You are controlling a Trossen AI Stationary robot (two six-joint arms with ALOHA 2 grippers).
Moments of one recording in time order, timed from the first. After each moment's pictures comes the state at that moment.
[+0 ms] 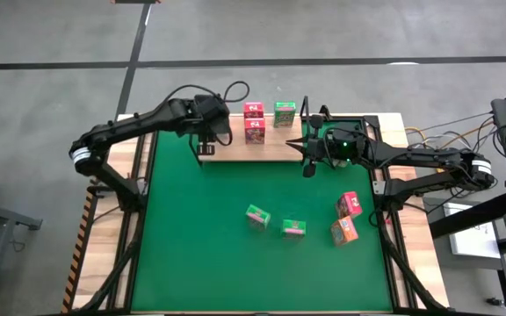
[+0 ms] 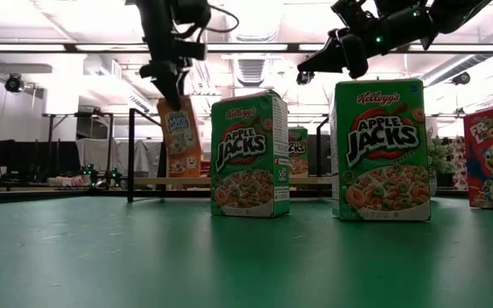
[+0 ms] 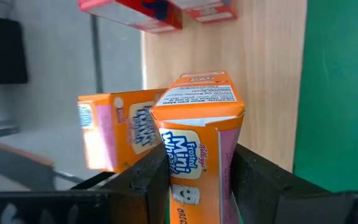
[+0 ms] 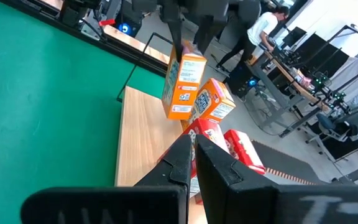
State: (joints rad) left arm 0.45 1.56 1.47 -1.04 -0.36 0.57; right arm -0.33 1.13 0.71 0.22 -0.03 -0.61
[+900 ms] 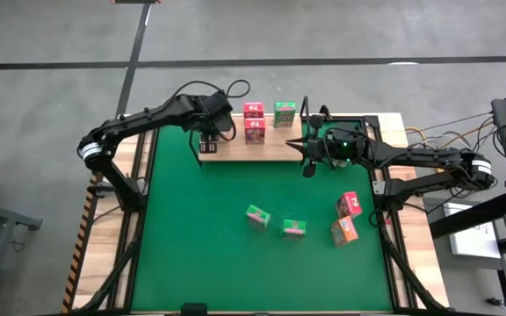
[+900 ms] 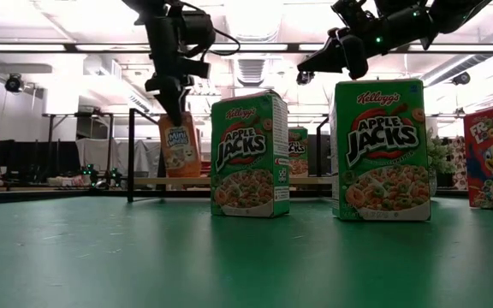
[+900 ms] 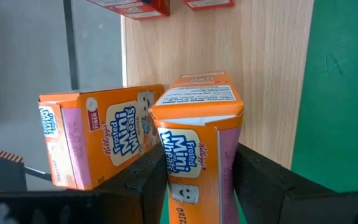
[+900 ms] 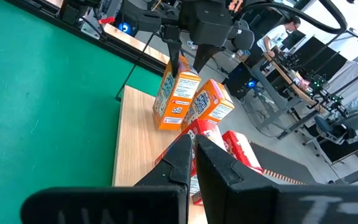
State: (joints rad) left arm 0.52 1.64 1.47 -1.03 -0.28 0.57; right arm -0.33 1.13 0.71 0.22 -0.03 -0.63
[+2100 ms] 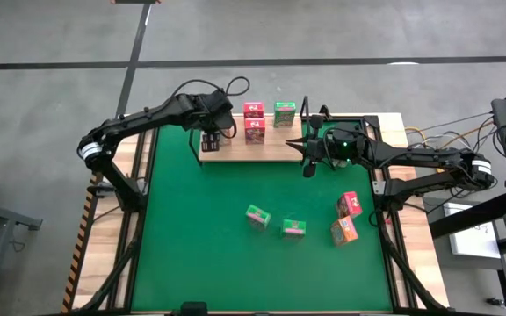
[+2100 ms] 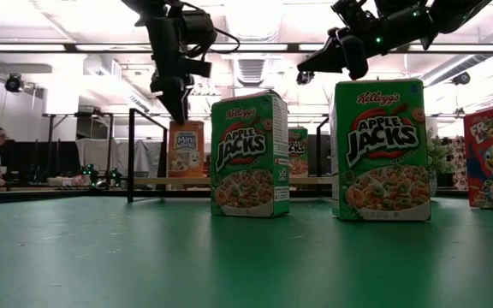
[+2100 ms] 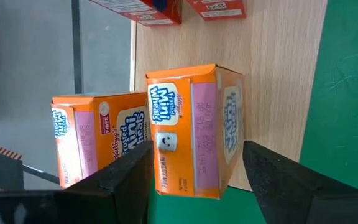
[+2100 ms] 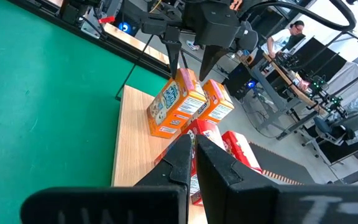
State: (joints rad) left arm 0.53 1.64 1.48 -1.00 -0.28 0.54; right arm -0.33 1.13 0.71 0.22 -0.03 -0.64
